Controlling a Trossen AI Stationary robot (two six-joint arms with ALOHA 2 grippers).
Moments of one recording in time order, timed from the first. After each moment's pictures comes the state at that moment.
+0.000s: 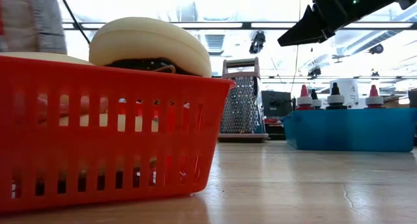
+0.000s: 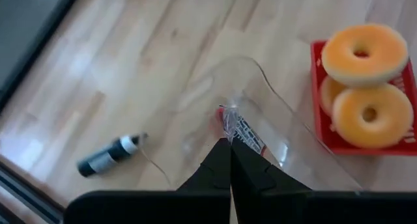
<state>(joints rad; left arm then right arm) -0.89 1.53 1.50 -1.55 -0.63 -1.29 0.12 0.93 0.56 -0.02 0.55 -0.02</state>
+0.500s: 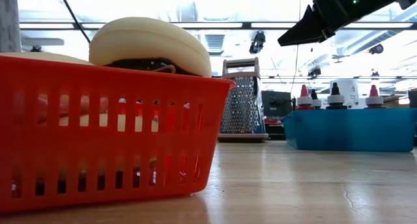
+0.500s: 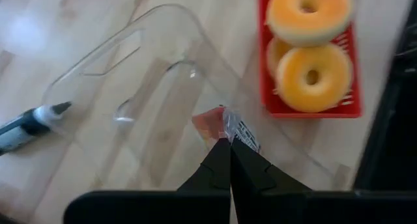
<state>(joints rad) -0.91 1.55 1.41 -1.31 -0.46 -1.28 0.12 0.93 0.56 -0.02 0.55 -0.03</state>
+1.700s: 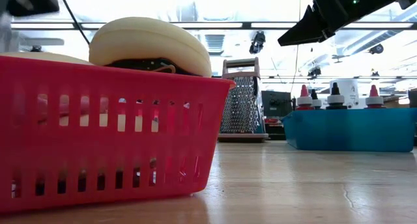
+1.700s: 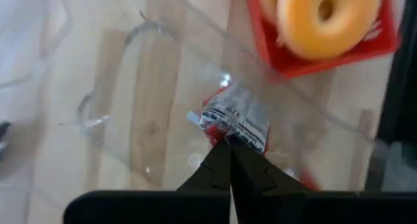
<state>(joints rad) -0.71 1.49 1.18 -1.05 -0.15 -0.86 0.12 0.93 0.56 -0.02 0.55 -0.03</state>
